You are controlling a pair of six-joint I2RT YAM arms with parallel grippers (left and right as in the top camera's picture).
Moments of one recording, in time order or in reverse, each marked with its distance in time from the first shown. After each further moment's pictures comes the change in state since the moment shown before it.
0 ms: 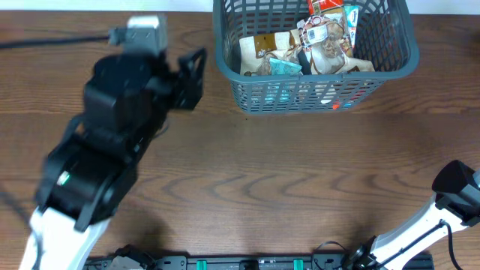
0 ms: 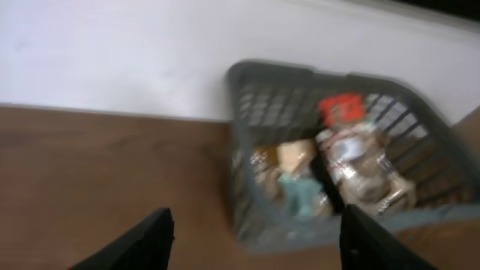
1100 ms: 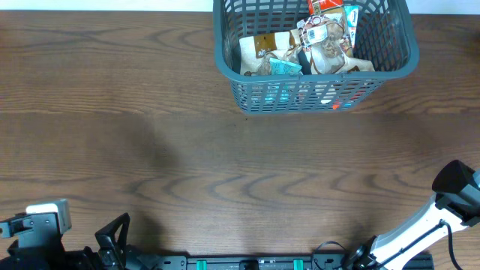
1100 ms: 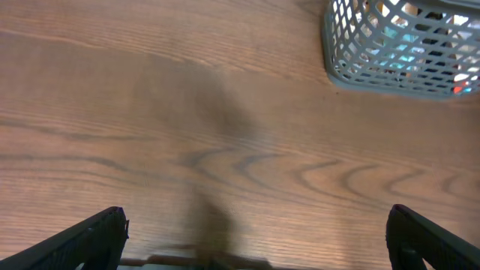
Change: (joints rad) left arm 0.000 -0.541 0.001 -0.896 -0.072 -0.114; right arm 0.000 0.000 0.000 0.000 0.000 0.000
